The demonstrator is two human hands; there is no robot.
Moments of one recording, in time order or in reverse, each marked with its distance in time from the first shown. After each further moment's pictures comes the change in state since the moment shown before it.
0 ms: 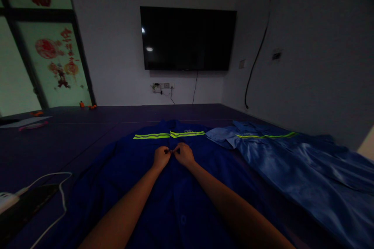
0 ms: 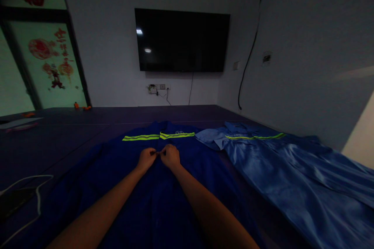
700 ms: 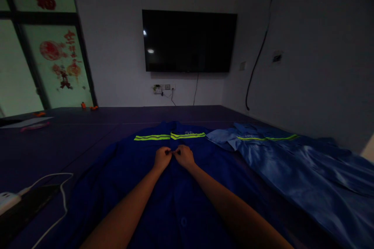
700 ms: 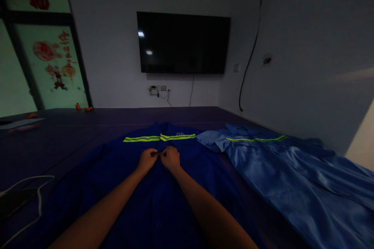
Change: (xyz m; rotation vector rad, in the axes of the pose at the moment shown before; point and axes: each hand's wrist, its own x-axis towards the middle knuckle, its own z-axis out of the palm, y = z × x) left_hand -0.001 0.004 -0.001 0.009 0.013 0.046; right_hand -0.002 -0.011 -0.007 -0.074 -0.073 0.101
